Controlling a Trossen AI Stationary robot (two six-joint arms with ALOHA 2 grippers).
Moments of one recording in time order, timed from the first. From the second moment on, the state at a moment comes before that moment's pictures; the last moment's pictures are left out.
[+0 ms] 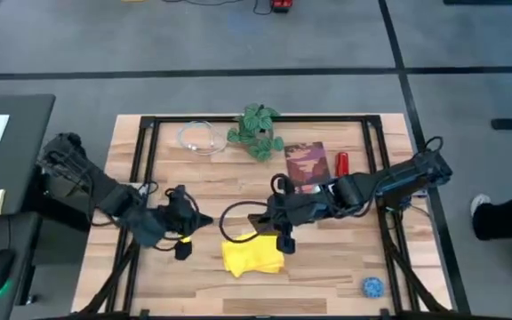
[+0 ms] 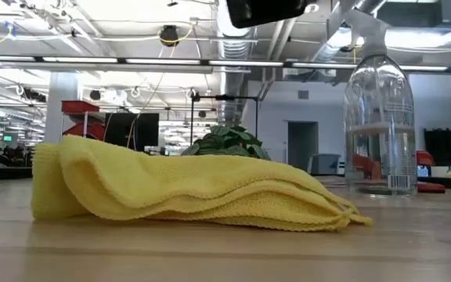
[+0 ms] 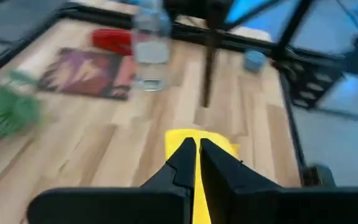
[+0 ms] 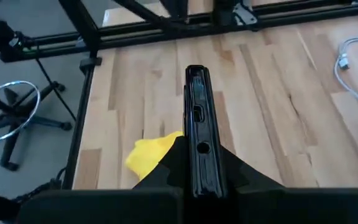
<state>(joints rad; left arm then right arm) -0.69 1.13 1.09 -0.69 -0.74 -0.74 0.34 1.65 1.64 -0.64 0.24 0.34</state>
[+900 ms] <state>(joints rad) -0.68 1.13 1.09 -0.55 -0.44 -0.75 0.28 1.65 1.64 -0.41 0.15 0.43</state>
